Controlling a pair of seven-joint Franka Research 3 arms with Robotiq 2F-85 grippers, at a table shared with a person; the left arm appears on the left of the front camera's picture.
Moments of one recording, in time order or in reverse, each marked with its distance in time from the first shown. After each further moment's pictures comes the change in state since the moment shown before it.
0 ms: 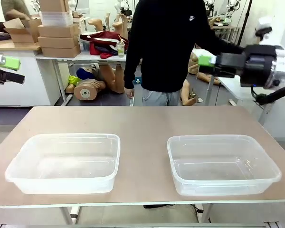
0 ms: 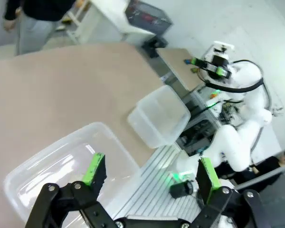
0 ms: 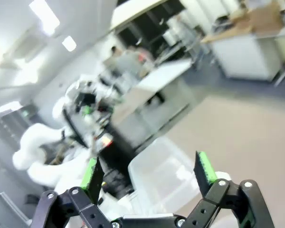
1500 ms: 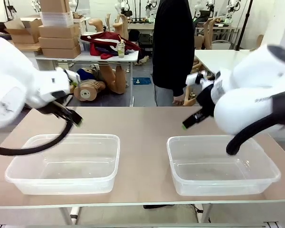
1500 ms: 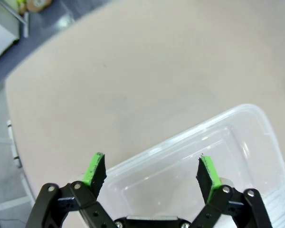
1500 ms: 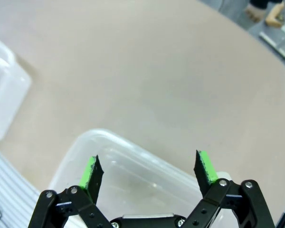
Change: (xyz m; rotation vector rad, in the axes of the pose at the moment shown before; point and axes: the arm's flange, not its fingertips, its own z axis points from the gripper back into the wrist) left arm -0.017 0.019 -0.187 0.821 0.395 -0.284; right arm -0.042 -0.009 -0.082 -0.943 0.649 0.268
